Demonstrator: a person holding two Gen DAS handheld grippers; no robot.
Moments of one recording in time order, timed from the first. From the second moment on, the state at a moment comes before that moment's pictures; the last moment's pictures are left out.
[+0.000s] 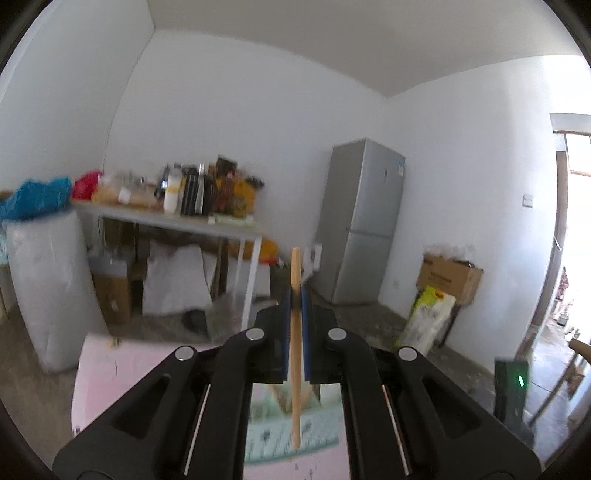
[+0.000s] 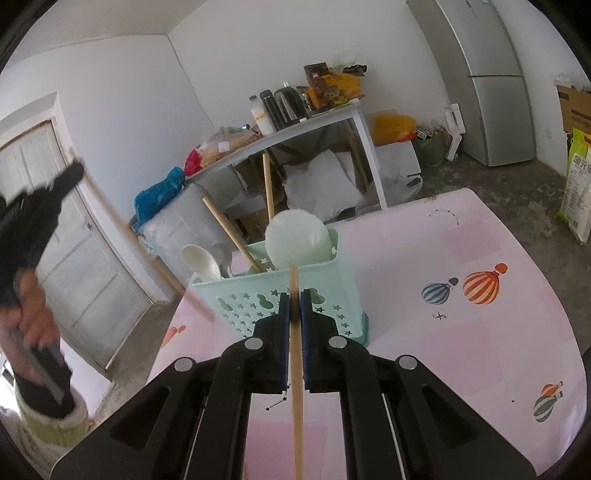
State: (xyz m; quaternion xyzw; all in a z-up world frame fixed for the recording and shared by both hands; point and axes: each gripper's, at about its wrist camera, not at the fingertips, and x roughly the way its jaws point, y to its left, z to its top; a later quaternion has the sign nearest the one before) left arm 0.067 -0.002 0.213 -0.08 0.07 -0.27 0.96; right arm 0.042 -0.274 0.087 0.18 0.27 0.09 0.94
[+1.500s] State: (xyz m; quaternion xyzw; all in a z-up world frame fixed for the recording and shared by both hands) left arm 0.065 0.007 0.095 -0.05 0.19 -0.22 0.95; right arm 0.031 -0.277 0.101 0.18 0.25 0.08 0.95
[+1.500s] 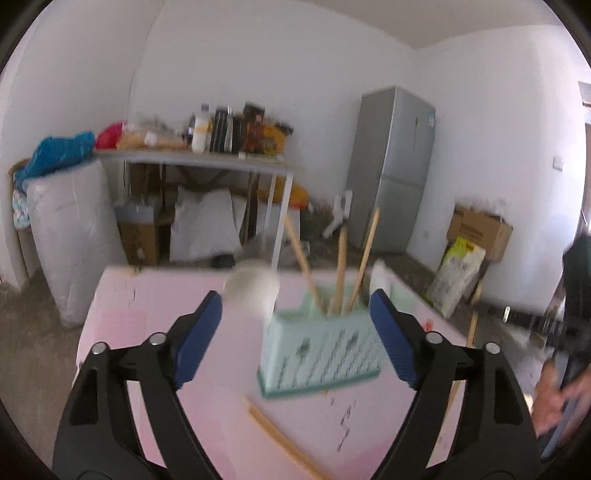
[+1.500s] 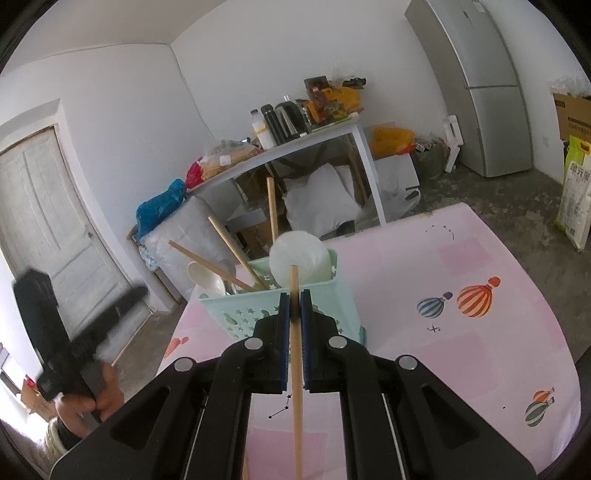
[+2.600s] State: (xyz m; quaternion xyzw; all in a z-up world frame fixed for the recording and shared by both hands) left arm 0.064 -0.002 -0.020 0.00 0.40 -0.19 0.90; right arm 0.107 -0.227 0.245 0.06 0.07 0.12 0.99
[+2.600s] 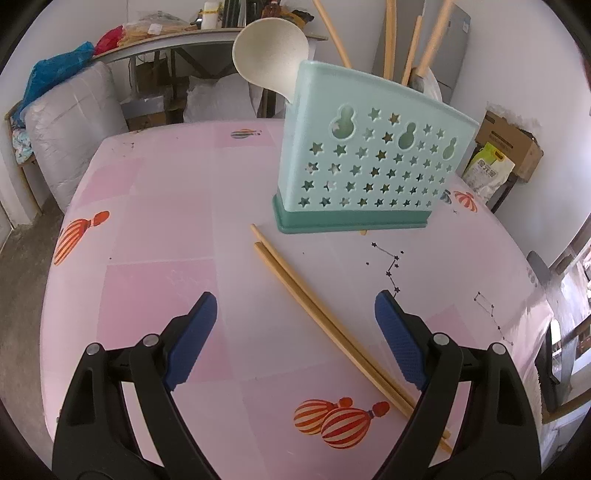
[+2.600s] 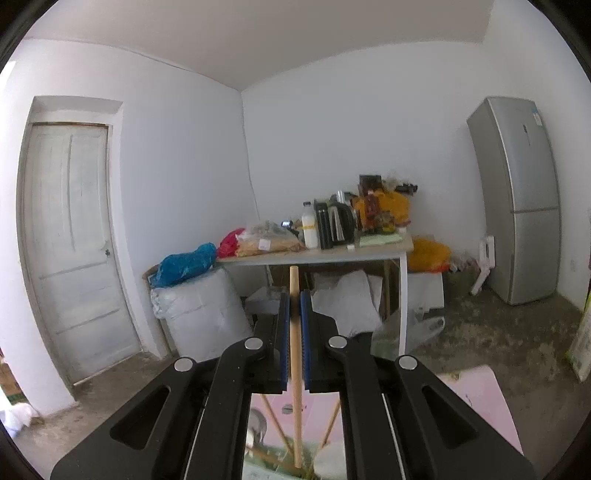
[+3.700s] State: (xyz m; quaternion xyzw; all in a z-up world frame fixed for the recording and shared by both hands) left arm 0.063 -0.008 -0.020 0.01 0.40 -0.18 0.90; right arm 0.034 -0.284 0.136 0.12 0.14 0.06 0.98
